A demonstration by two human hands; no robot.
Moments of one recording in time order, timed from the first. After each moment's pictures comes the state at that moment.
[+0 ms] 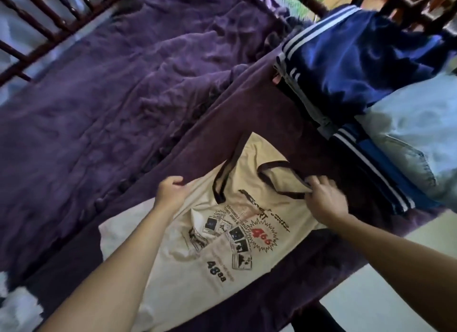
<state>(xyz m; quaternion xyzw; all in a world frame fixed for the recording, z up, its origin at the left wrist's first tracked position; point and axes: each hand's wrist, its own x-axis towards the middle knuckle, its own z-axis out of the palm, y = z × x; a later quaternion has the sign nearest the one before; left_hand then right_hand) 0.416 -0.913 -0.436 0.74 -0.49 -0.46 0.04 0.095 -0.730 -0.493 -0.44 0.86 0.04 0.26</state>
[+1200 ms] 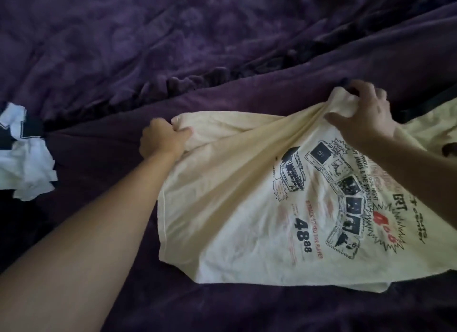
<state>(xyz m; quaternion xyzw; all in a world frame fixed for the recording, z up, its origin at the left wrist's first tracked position) 0.694 -0.903 -0.566 0.88 -0.40 -0.25 0.03 0.336 -0.923 -0.561 -0.54 0.80 -0.09 0.25</state>
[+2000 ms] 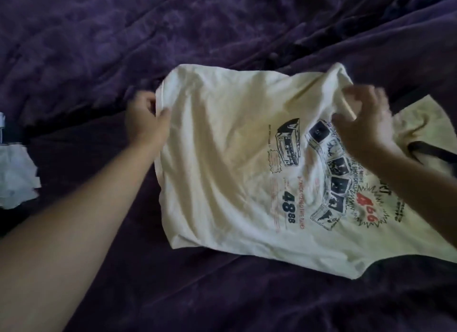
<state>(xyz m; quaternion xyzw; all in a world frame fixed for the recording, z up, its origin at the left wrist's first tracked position) 0.682 -0.925 -0.545 0.82 -0.46 -0.25 0.24 0.311 -0.900 -0.537 -0.59 0.77 -0.18 0.18</state>
